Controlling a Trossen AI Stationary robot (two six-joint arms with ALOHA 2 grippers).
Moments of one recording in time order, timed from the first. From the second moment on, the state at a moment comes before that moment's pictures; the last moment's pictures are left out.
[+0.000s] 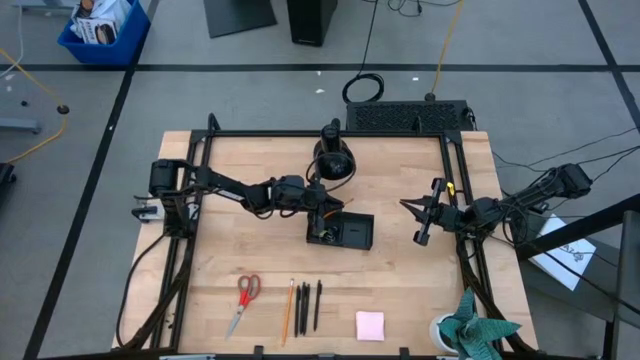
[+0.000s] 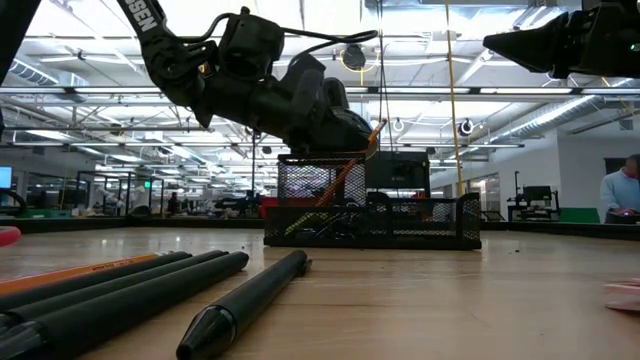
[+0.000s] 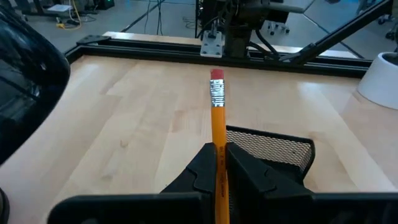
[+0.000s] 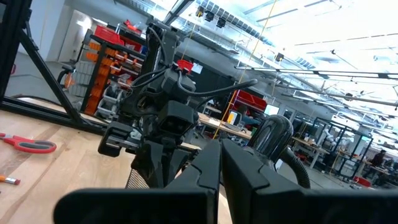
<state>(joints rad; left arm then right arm) 0.12 1.84 0.85 0.71 0.10 -0.05 0.35 0.52 0.02 0.80 0.58 -0.54</state>
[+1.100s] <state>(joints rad) 0.03 1.81 0.86 0.70 -0.08 0.03 0.35 0.52 0.02 0.81 0.58 -0.52</state>
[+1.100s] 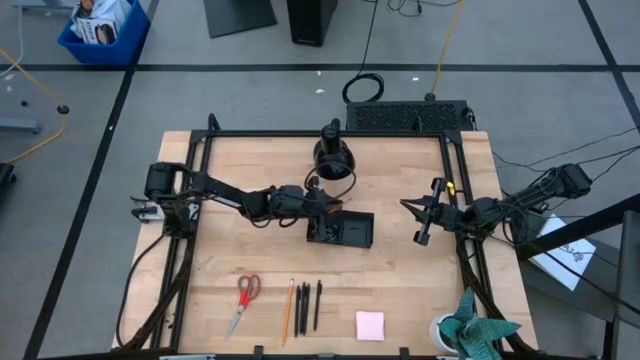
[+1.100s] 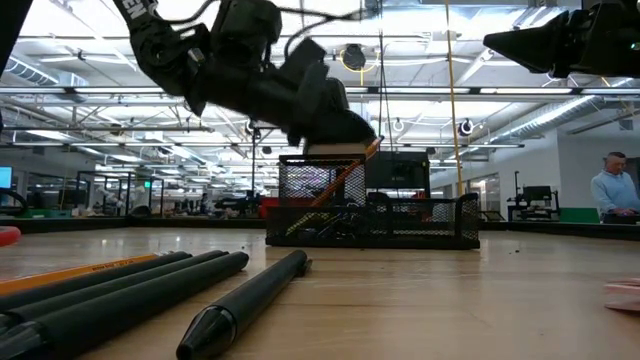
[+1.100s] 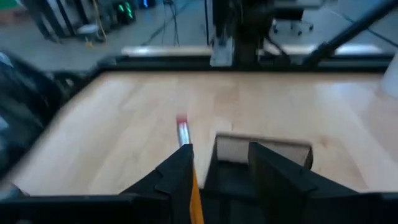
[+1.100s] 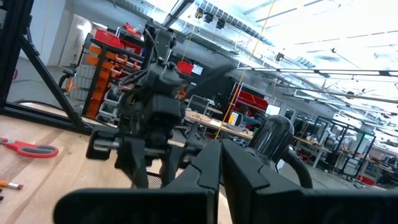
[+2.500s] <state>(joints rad) -0.54 2.09 1.59 -0.86 -0.30 -1.43 0.35 0.52 0.02 0.84 0.57 -0.43</state>
